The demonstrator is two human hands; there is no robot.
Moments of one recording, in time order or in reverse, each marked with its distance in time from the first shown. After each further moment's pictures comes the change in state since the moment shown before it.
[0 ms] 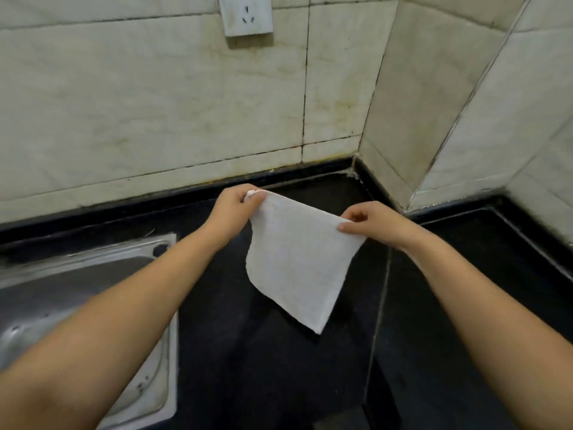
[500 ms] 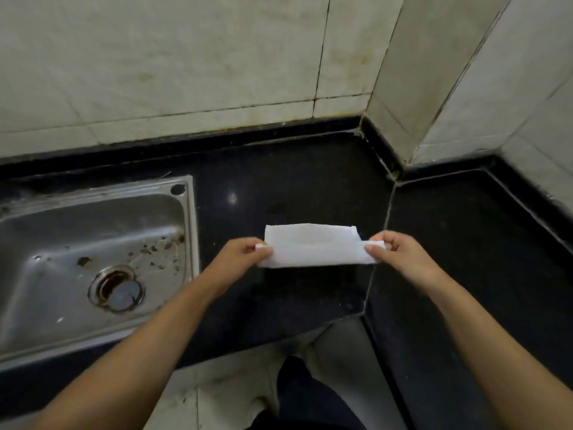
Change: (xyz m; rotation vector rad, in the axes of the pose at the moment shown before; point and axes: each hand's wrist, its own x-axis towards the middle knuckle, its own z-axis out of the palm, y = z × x) left_hand -0.193 -0.076 0.019 -0.282 -0.231 -0.302; right_hand -0.144 0.051 0.102 0.312 0.172 0.127
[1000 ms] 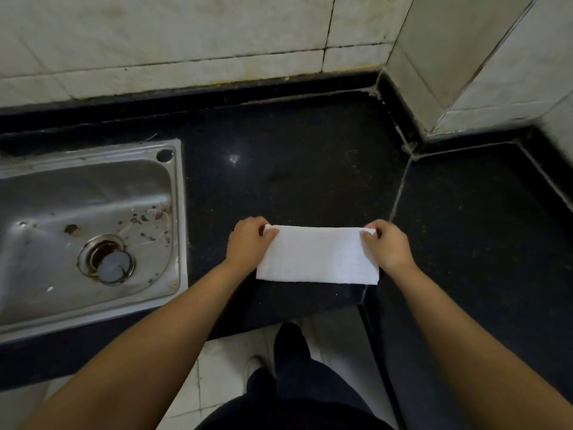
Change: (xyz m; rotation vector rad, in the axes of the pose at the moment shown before) left_hand 0.054 -0.036 0.046 0.559 0.252 -0.066; right_hand 0.056 0.051 0.032 -0.347 0.219 0.252
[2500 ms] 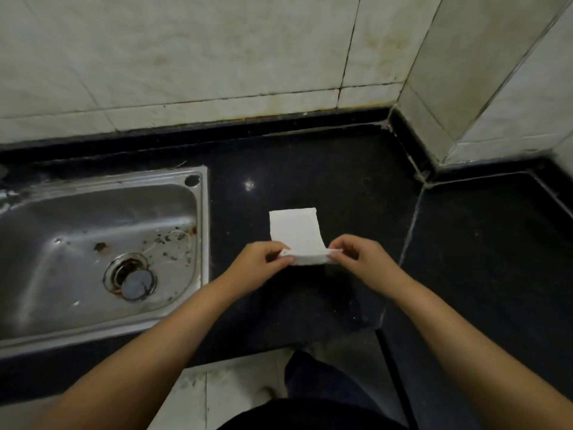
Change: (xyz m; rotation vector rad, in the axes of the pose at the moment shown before) left_hand -0.028 -0.001 -0.055 -0.257 -0.250 0.236; right_hand -0.037 -0.066 0.005 0.033 -0.345 -0.523
